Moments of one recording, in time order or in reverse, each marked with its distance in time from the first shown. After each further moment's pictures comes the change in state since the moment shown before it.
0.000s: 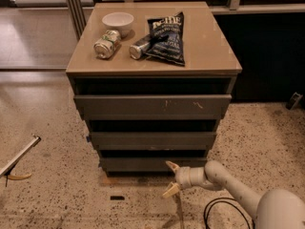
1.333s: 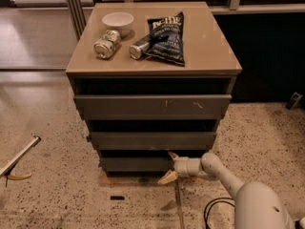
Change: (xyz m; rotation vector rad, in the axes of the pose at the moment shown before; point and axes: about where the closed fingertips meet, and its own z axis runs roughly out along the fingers) arm 0.011 -0.077 0.019 0.103 0.020 0.001
